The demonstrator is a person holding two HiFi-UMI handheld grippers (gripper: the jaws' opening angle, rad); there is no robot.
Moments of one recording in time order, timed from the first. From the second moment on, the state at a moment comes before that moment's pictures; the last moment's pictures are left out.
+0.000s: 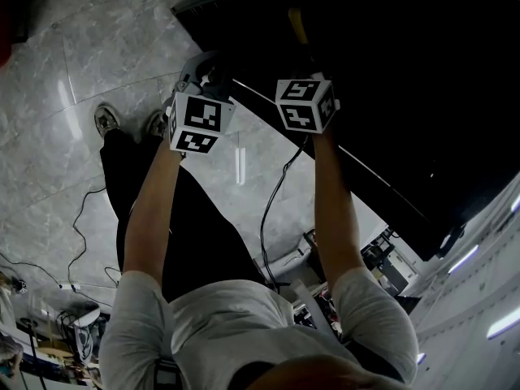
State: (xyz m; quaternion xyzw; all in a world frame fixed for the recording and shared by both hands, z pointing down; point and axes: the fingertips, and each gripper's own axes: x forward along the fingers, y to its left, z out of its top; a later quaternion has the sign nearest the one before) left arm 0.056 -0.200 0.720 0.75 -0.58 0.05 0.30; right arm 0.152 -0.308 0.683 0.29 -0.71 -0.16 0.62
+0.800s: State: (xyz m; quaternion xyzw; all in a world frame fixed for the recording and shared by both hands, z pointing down) left arm 0.035 -0.182 0.687 0.75 -0.59 0.05 0.28; right arm 0.126 -0.295 0.632 0.34 -0.75 -0.17 0.54
